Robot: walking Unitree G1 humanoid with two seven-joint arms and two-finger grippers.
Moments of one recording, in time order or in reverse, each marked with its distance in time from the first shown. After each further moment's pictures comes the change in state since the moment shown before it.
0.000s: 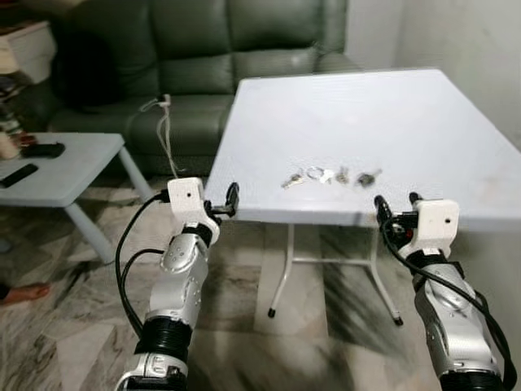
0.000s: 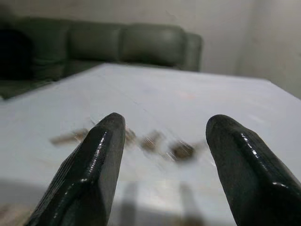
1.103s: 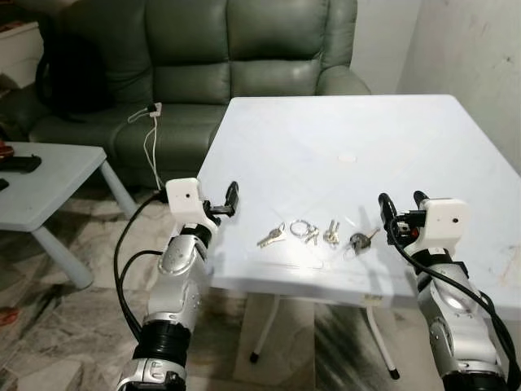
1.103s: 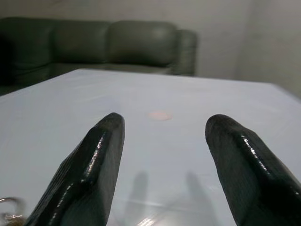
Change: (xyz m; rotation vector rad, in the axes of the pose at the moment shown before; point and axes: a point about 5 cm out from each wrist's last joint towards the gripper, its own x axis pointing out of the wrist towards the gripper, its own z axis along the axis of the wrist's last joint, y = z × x) left arm -0.006 -0.003 0.007 0.052 -0.051 -0.037; right arm -0.004 0.000 -0.004 0.033 0.014 0.025
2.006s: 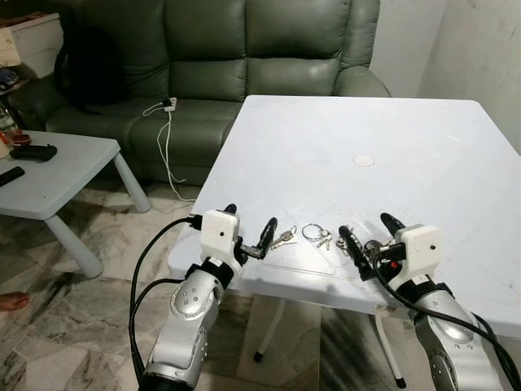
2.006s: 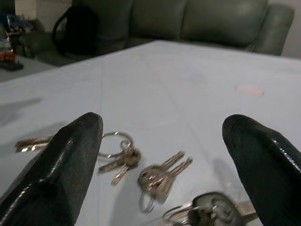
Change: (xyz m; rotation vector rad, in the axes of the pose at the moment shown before) left arm -0.049 -0.054 -0.028 0.099 0.053 -0.335; right arm -0.034 0.024 -0.018 0.019 0.091 0.266
